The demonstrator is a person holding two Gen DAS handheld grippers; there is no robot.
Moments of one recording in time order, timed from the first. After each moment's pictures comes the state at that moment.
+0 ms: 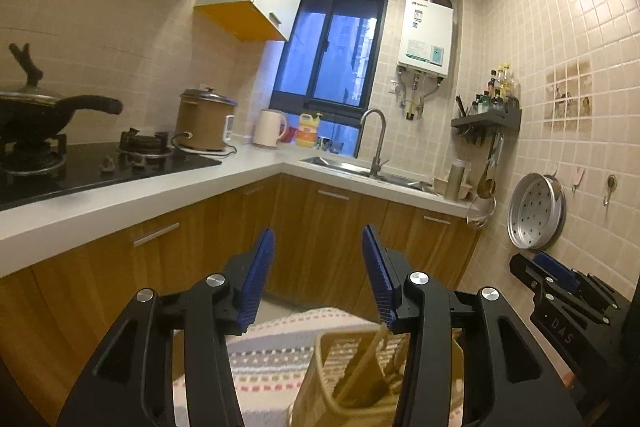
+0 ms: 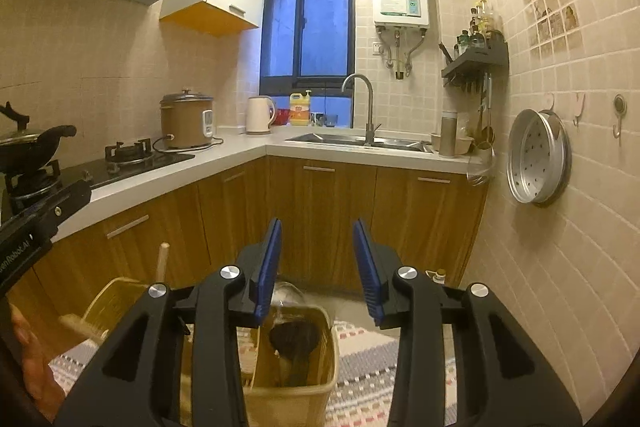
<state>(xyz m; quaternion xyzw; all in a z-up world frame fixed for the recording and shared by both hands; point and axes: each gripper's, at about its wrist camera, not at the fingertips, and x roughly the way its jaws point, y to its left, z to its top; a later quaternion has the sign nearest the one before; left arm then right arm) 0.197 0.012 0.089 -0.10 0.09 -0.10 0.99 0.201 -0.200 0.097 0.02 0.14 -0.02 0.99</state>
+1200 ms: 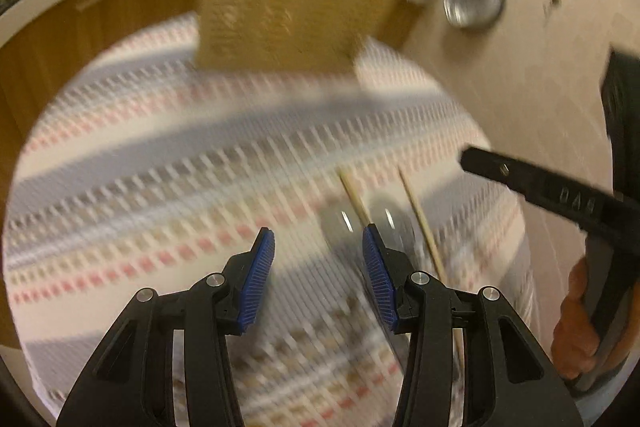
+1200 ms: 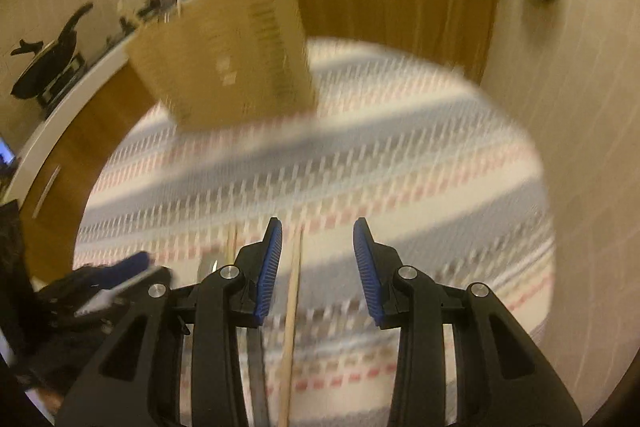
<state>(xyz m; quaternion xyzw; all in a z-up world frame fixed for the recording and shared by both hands) 0.061 -0.038 -0.064 -0.04 0.47 -0.24 0.85 0.061 -0.244 -0.019 0.12 0.49 0.08 0.86</state>
